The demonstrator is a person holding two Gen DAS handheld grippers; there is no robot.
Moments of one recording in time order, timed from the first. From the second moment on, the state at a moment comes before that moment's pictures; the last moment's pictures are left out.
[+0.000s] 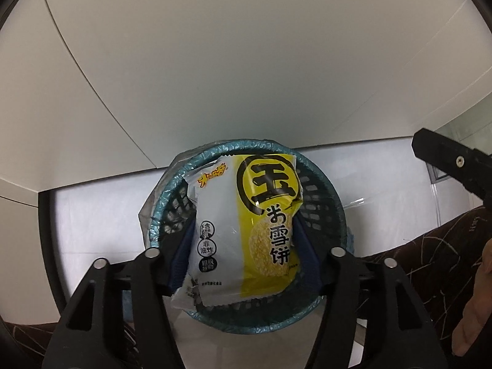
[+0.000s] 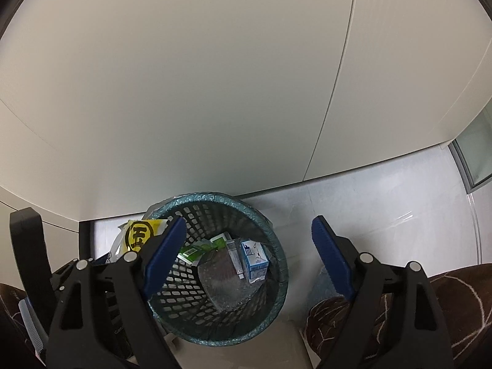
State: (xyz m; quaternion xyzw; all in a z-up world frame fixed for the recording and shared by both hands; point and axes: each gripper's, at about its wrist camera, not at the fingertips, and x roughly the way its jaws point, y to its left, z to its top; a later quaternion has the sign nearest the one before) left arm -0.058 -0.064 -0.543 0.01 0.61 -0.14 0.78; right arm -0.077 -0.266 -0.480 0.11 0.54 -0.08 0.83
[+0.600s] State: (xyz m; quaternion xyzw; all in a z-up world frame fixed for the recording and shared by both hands) left arm -0.071 -0.057 -0.505 0.01 0.56 -0.12 0.82; right arm -0.083 -0.272 -0.469 0.12 0.53 -0.06 0.84
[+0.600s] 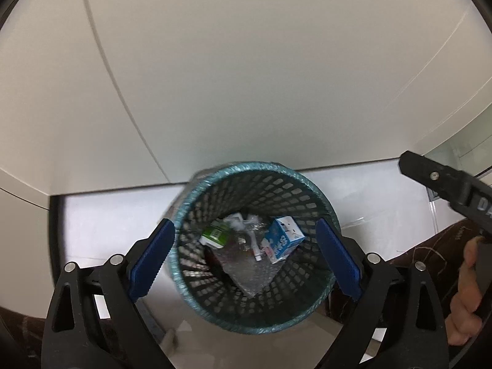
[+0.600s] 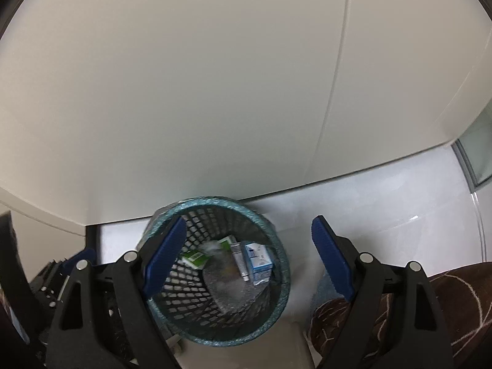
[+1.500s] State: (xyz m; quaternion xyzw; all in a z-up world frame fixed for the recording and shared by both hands) left arm -0.129 0.002 -0.460 -0.01 0.59 -0.06 0.81; right arm -0.131 -0.207 -0.446 0.01 0.61 0.02 0.80
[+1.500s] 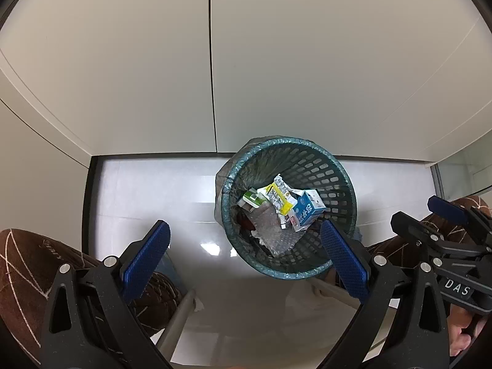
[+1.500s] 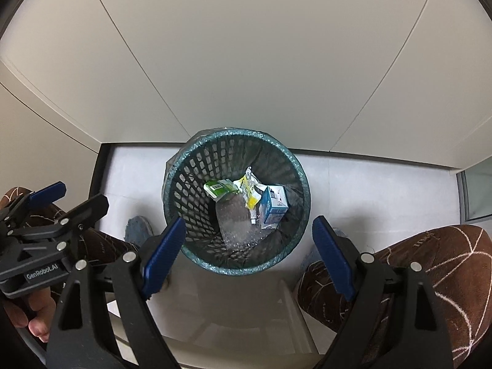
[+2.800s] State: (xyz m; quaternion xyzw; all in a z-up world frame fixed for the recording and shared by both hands) left arm -0.130 -0.003 -0.455 0.00 0.58 -0.06 0.82; right arm -0.128 -0.211 -0.450 0.02 0.61 0.02 0.79
